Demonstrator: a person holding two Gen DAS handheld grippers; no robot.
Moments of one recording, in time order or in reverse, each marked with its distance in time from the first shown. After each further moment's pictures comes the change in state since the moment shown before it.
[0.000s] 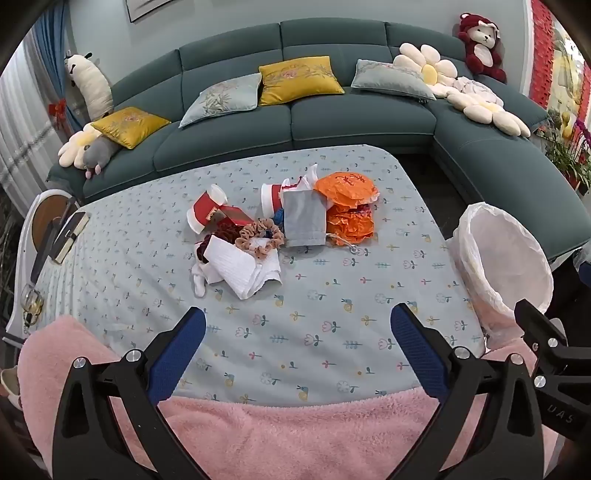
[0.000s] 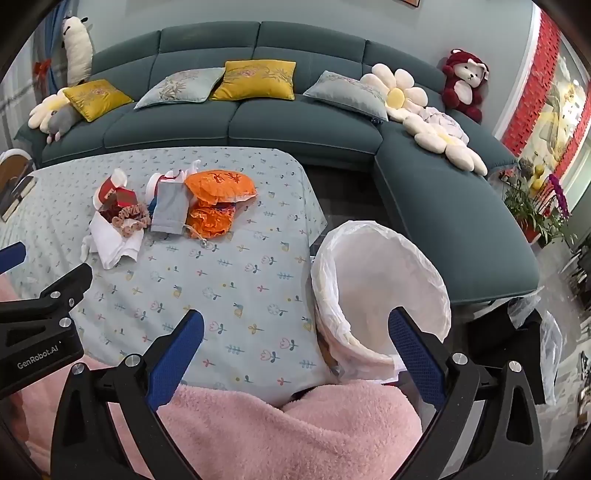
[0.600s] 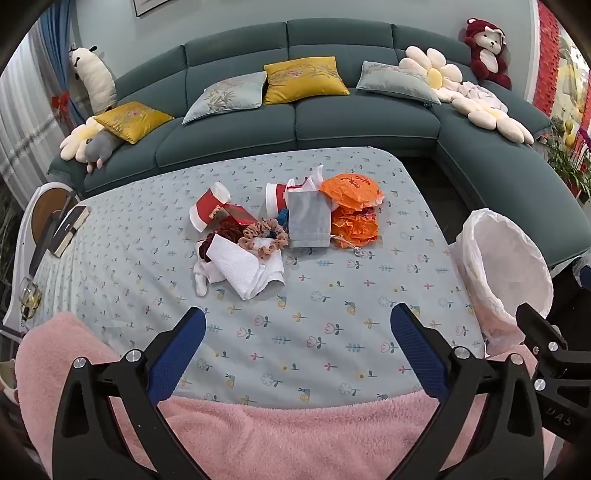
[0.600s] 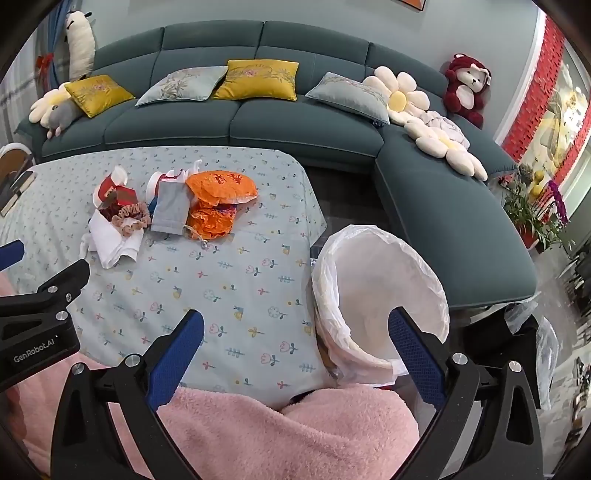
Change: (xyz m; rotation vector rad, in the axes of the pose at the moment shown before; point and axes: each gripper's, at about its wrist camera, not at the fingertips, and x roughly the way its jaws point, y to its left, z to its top) left arm 0.006 0.003 -0.002 -0.015 0.011 -0.008; right arm -0.001 0.007 0.003 -0.016 -0.003 -0.020
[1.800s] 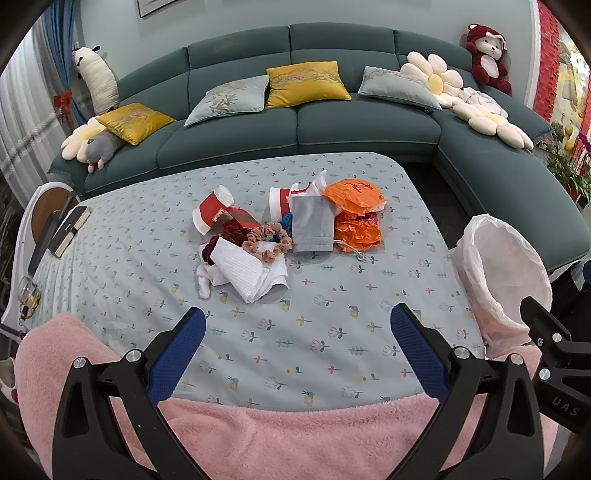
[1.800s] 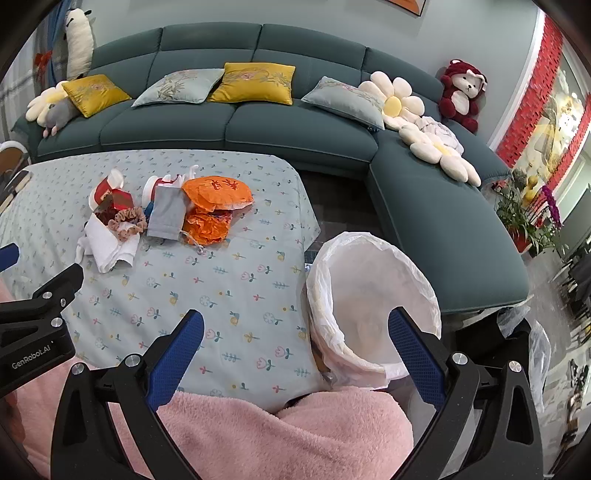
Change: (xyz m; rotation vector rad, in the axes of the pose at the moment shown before) left arm -0.004 0.005 0.007 -0.020 -0.013 0.005; right arm -0.005 0.000 0.004 -0.015 -0.016 -0.028
